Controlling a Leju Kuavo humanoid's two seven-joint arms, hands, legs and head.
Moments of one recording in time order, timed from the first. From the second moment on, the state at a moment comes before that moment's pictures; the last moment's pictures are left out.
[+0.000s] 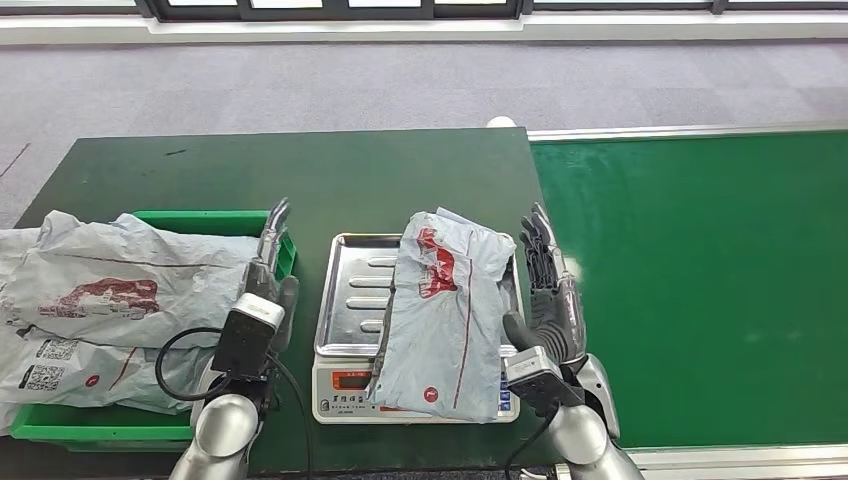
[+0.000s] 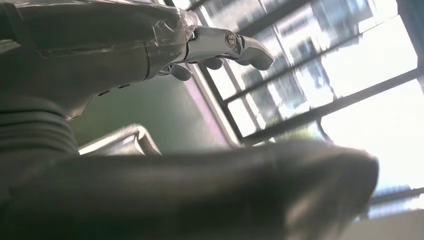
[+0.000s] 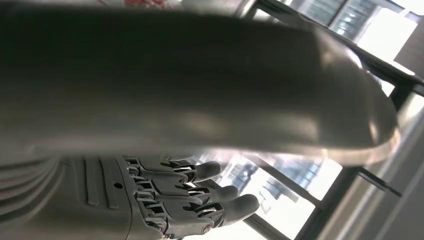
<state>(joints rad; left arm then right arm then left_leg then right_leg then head) -0.12 -0.09 -0.28 -1.55 -0.44 0.09 -0.31 -0.09 0.01 0.38 -1.49 0.56 -0.44 -0.47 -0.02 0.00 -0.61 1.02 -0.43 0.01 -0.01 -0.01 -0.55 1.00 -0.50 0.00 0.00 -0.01</state>
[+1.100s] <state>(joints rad) -0.41 -0.15 -0.71 -0.99 -0.75 -0.04 -0.29 -0.05 0.00 0.38 -1.75 0.54 -0.30 -0.53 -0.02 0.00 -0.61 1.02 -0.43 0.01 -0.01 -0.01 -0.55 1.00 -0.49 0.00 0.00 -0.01</state>
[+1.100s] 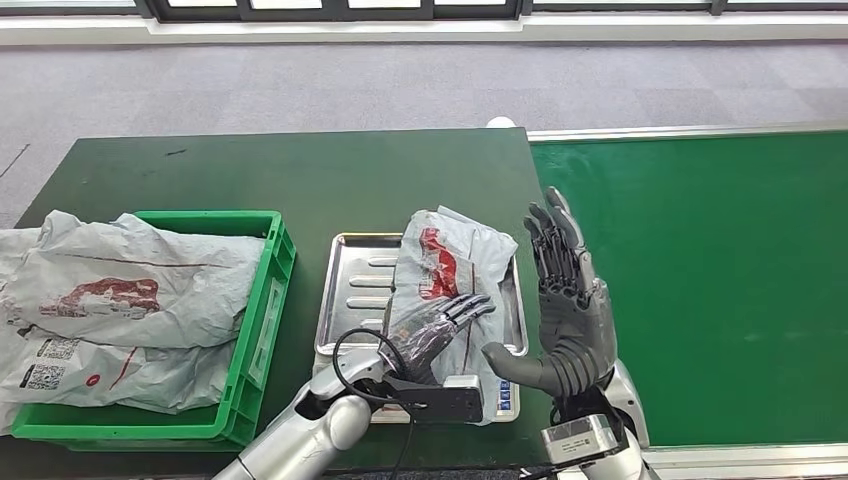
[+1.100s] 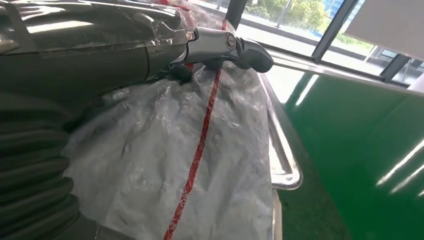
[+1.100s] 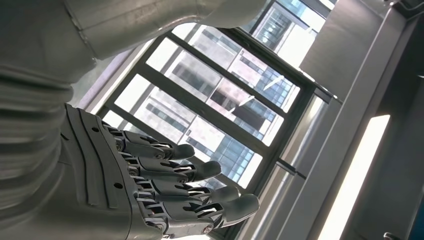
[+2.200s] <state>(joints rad) -0.44 -0.18 -0.75 -0.87 -0.86 0.08 -0.28 -0.07 0.01 0.38 -1.75 0.55 -0.28 -0.53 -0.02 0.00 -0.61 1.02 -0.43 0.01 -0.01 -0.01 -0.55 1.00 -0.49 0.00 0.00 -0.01</state>
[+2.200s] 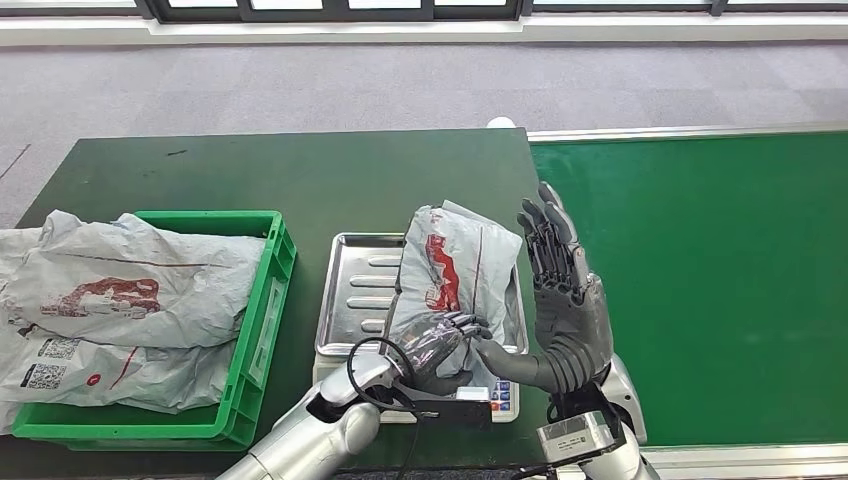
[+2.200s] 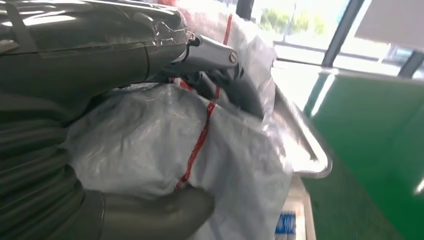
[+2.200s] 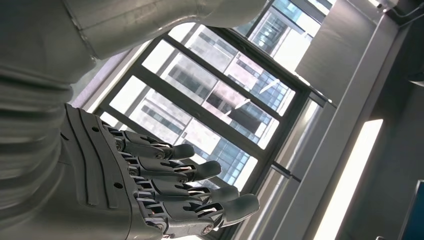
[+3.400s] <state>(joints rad) -0.35 -0.12 -0.63 -1.16 -0.86 0.12 -0.27 -0.04 0.04 0.35 -1.80 0.56 -0.26 -0.51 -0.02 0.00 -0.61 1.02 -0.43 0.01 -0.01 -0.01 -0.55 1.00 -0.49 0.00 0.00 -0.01</state>
